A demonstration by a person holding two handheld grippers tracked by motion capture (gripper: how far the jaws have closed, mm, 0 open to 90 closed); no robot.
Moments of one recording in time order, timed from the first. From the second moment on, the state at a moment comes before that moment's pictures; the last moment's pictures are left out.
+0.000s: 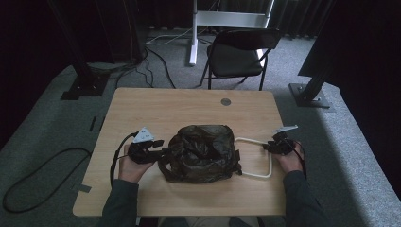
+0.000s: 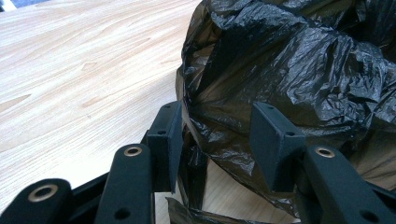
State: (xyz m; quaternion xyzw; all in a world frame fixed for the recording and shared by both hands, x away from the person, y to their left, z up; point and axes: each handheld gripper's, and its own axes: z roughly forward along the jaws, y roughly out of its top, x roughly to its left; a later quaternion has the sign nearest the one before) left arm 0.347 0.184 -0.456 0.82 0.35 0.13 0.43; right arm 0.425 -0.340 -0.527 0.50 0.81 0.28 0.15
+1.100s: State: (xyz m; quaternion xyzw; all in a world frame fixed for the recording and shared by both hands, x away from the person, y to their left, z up) left arm 0.347 0.185 -0.458 0.82 0.35 0.13 0.43; right arm 0.415 -0.344 -0.526 0.50 0.81 0.26 0.16
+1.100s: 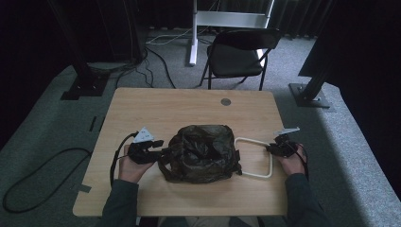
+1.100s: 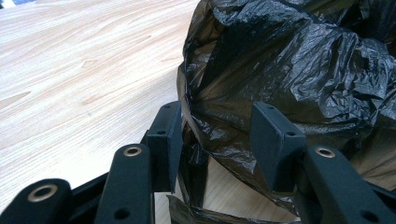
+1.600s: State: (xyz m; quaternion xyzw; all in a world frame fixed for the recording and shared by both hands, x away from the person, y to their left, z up) left arm 0.347 0.186 -0.458 0.82 0.35 0.13 0.43; right arm 0.418 -0.340 -0.526 0.49 0.82 0.25 0.17
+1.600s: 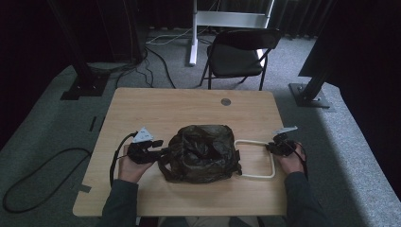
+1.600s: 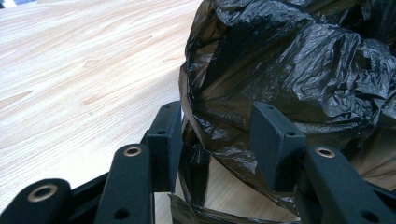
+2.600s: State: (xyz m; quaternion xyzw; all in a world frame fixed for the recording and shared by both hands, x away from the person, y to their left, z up) left arm 0.347 0.185 -0.458 0.82 0.35 0.13 0.43; right arm 0.420 -0.337 -0.527 0.49 0.81 0.27 0.17
